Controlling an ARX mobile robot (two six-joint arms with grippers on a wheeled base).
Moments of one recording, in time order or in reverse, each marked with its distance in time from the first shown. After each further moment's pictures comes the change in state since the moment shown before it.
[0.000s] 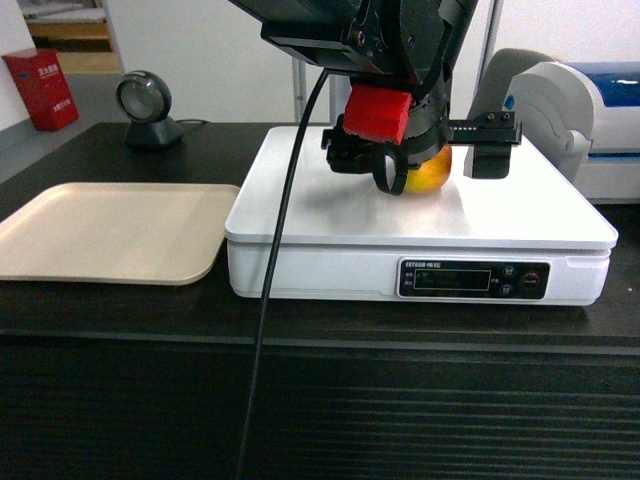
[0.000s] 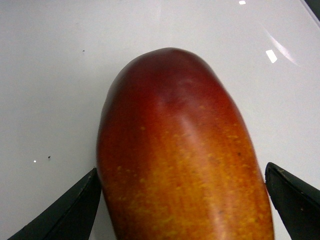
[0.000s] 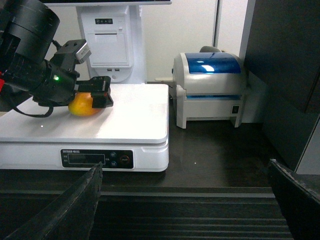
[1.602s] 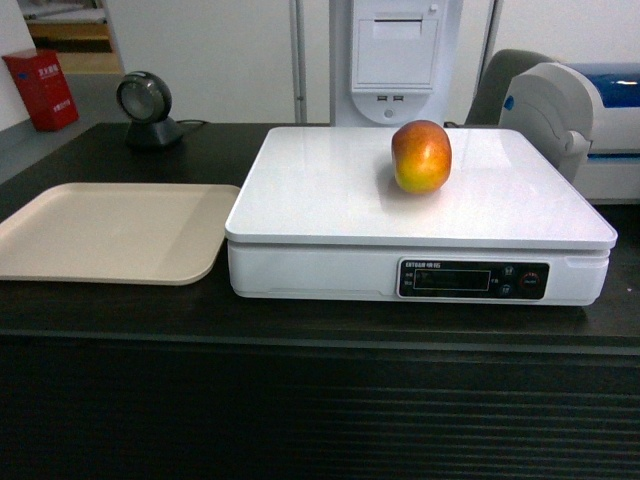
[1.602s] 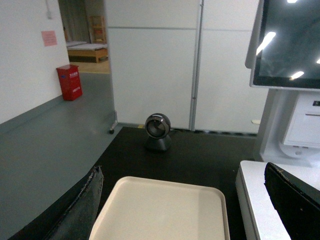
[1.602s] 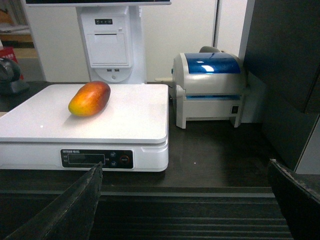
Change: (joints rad) left arm 0.449 -1.571 -1.407 0.578 -0.141 0.214; right arm 0.000 0.000 0.000 0.000 0.000 0.000
